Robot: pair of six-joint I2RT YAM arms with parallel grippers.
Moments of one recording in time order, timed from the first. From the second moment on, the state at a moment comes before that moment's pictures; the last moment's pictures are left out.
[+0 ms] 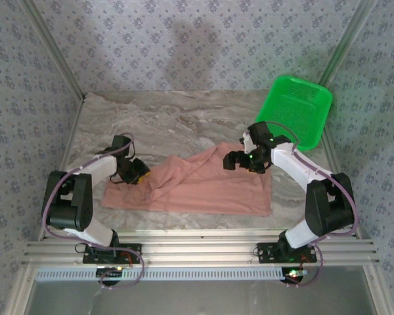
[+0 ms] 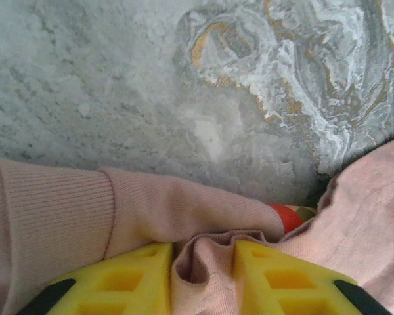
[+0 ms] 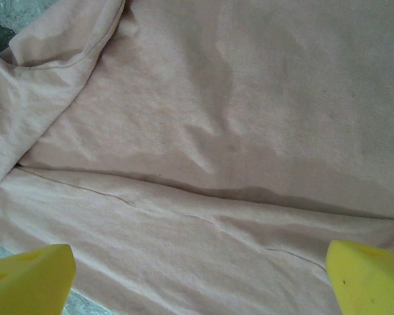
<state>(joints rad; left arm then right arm) -0.14 1.55 0.81 -0.50 0.30 -0.84 0.32 1.52 1.04 -0.74 -0.35 0.31</state>
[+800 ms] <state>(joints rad) -0.09 1.38 1.01 -0.67 0.28 -0.71 0.16 1.58 1.19 -0.83 -0.23 0.37</state>
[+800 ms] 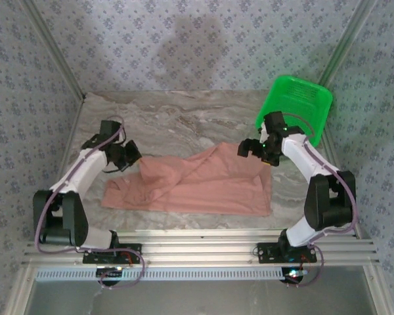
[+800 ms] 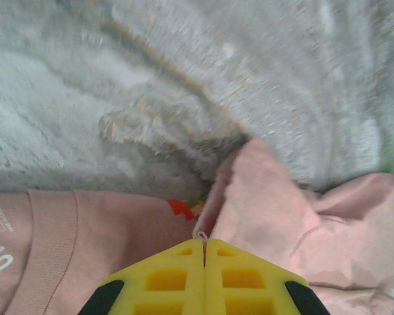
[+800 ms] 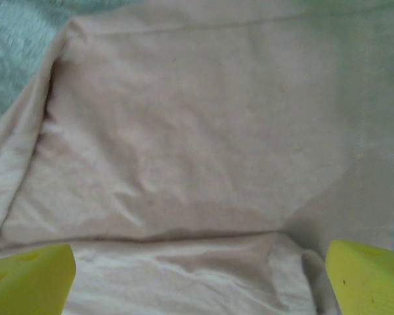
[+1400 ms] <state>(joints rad) 0.22 1.35 1.13 -0.80 0.30 -0.52 0.25 1.96 1.62 -0.94 -0.03 0.40</state>
